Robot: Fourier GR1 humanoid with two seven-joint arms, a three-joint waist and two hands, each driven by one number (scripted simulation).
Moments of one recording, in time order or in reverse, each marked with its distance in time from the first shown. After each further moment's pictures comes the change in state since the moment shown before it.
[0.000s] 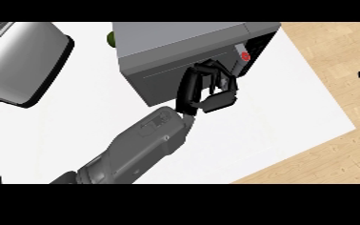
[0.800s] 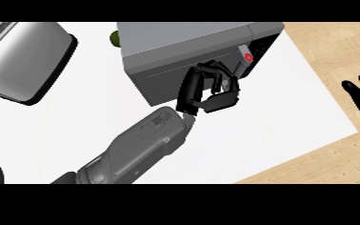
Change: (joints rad) left arm 0.004 0.000 0.013 -0.023 -0.075 -0.001 0.121; right arm 0.043 0.046 0.043 0.000 0.084 0.001 -0.046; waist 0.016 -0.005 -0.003
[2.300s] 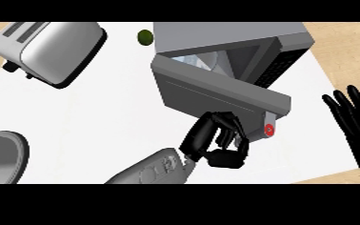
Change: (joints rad) left arm 0.221 0.007 -0.190 -0.189 -0.411 -0.067 0.209; right arm 0.107 0.107 0.050 0.107 0.241 -0.061 -0.145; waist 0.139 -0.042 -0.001
